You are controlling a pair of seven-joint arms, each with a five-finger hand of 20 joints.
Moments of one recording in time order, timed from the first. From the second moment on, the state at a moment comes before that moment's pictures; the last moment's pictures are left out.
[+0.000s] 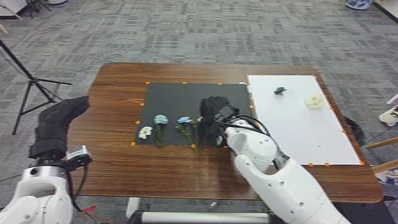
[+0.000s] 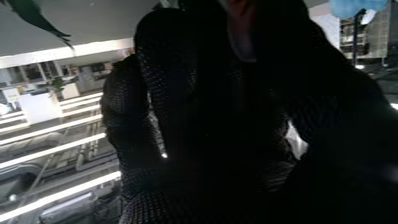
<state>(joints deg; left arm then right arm) 122.9 -51.7 -96.9 -116.4 55.4 25.3 15.3 -74.9 -69.8 51.7 -91.8 -145.7 -3.9 10.7</state>
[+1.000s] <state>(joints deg) 122.4 -51.7 -96.8 -116.4 55.5 25.1 15.3 -73.4 -69.2 51.9 -91.9 -143.5 -3.9 9.9</state>
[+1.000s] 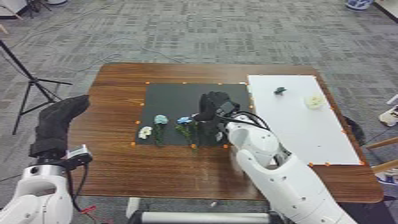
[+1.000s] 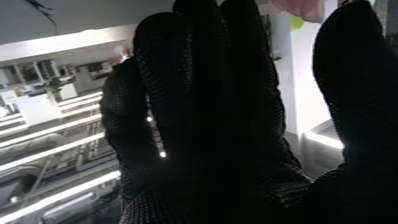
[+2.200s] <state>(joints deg) 123.6 -51.8 -97.6 -116.6 55.5 25.1 15.4 -74.6 -48.2 79.6 -91.9 -150.2 -12.9 3.8</state>
